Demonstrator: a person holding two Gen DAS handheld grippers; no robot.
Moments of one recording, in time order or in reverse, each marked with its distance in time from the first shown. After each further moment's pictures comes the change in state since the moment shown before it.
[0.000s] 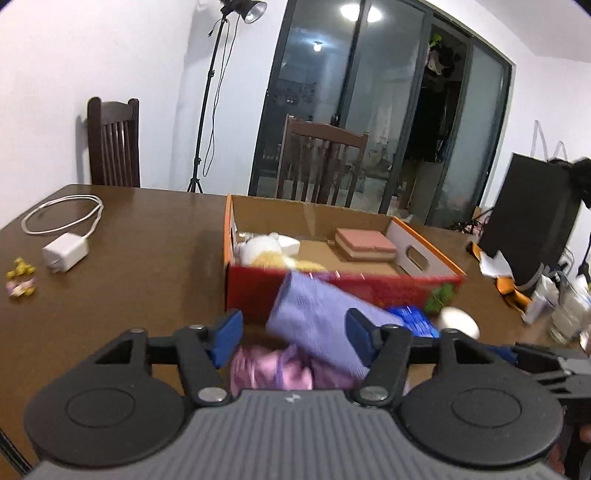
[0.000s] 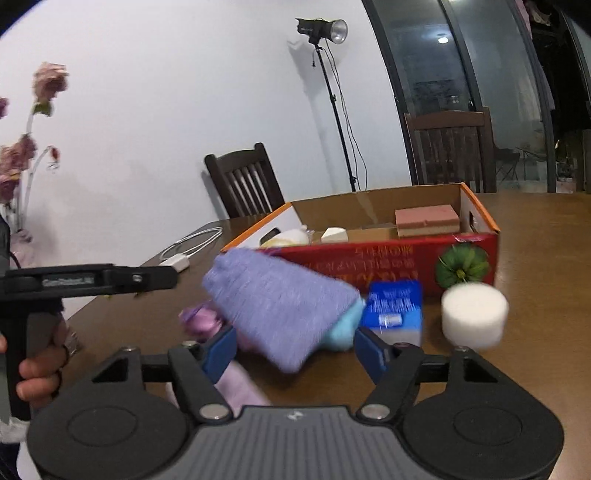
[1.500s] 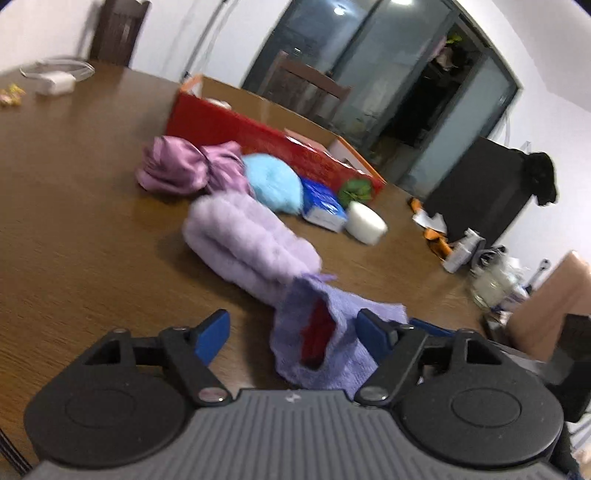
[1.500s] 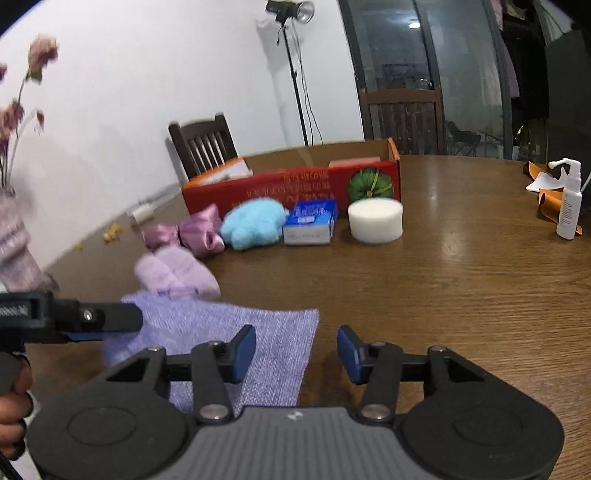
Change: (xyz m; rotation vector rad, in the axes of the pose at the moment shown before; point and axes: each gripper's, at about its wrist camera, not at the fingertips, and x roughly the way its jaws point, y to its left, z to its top) left arm -0.055 -0.063 -0.123 -0.247 0.181 -0.177; right arm -0.087 -0.022 -0.078 -0.010 0.094 -0.150
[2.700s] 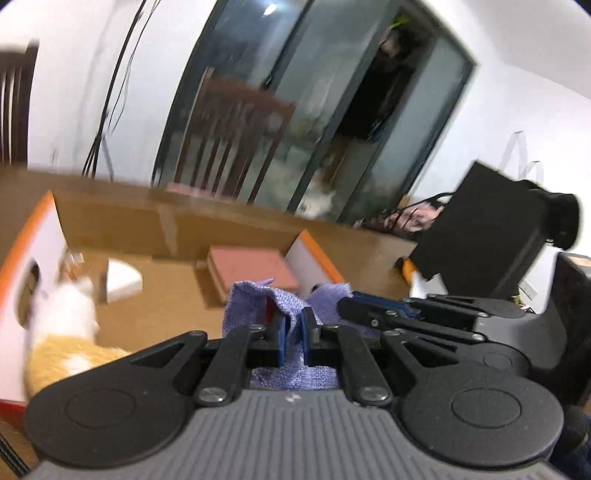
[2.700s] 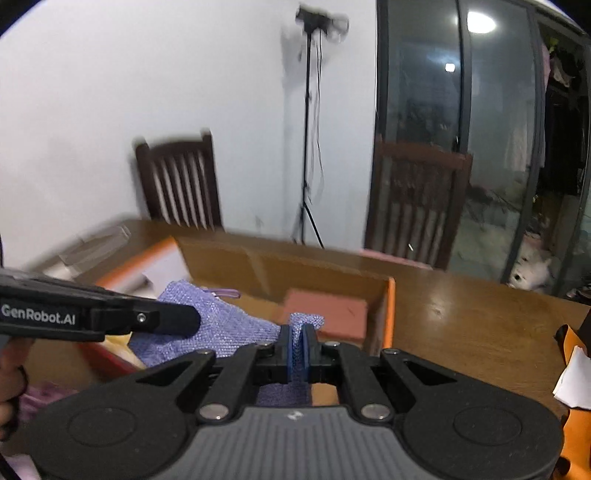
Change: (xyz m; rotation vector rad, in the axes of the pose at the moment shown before) left arm 0.197 -0.037 0.233 0.172 0.017 -0.100; right arm 0.165 -0.057 0.234 -0.203 -0.028 -0.072
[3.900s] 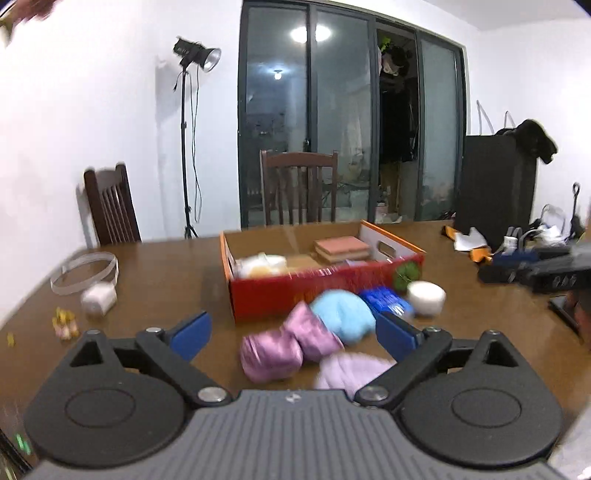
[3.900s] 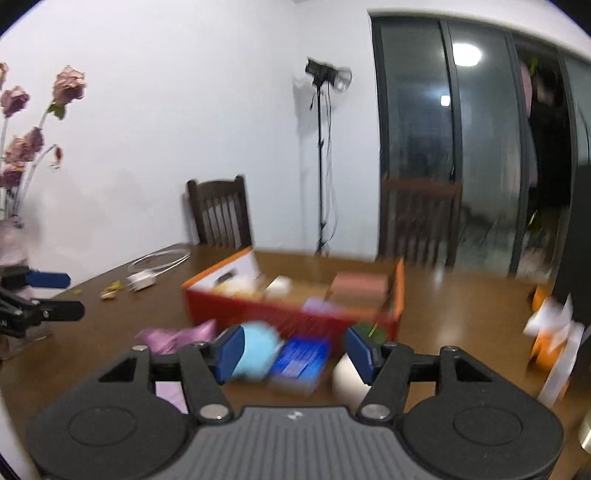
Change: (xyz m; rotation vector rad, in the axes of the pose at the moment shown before) left arm -0.269 -0.020 -0.165 0.299 -0.233 0.301; right arm -0.196 0.068 -0.116 0.073 -0.173 0.082
